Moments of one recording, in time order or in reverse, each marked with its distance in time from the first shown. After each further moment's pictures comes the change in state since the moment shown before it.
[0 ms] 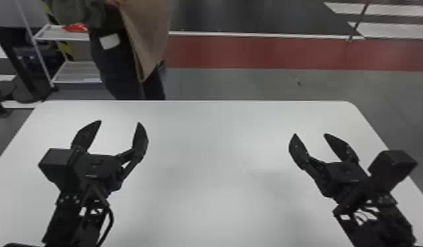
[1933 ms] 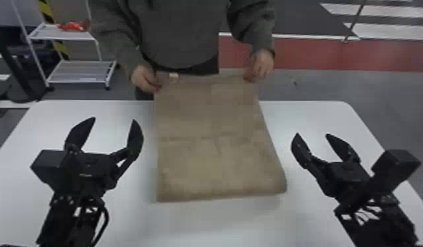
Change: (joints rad) left arm -0.009 -0.001 0.003 0.026 -0.009 -0.055 -0.010; right arm 0.003 -0.004 -0.026 -0.006 -0.034 0.014 0.001
